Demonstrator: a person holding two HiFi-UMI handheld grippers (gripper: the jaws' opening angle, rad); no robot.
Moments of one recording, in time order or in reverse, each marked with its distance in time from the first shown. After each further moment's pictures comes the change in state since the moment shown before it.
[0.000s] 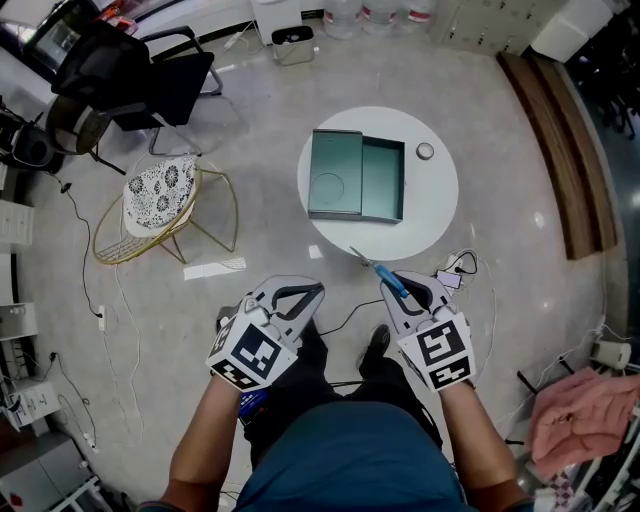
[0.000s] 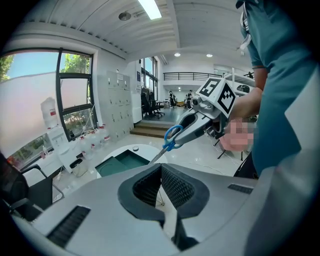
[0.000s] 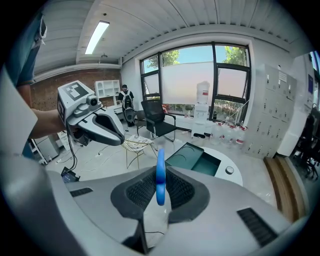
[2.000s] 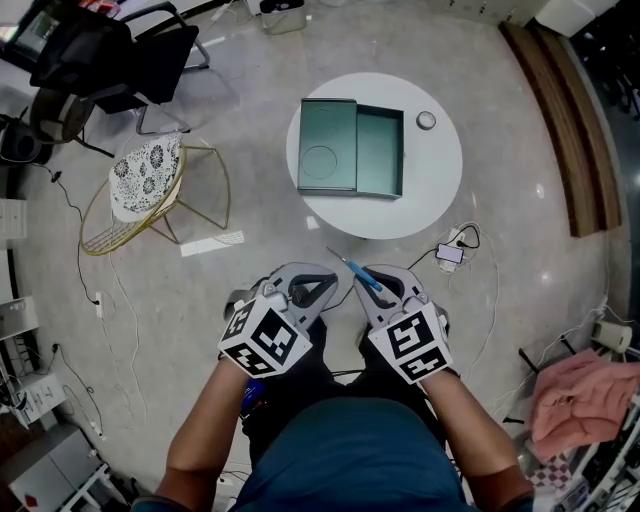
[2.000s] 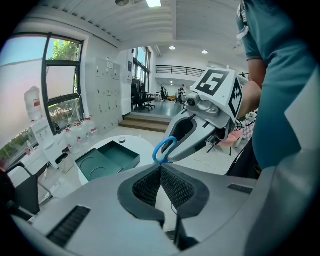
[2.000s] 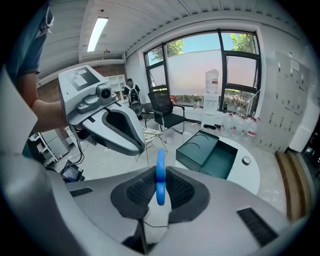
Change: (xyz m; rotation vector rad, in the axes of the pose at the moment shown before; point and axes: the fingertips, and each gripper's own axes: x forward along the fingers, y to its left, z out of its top) left arm 0.070 -0.014 -0.034 0.006 0.082 -0.138; right arm 0.061 0.020 -0.045 -0.002 0.087 0.109
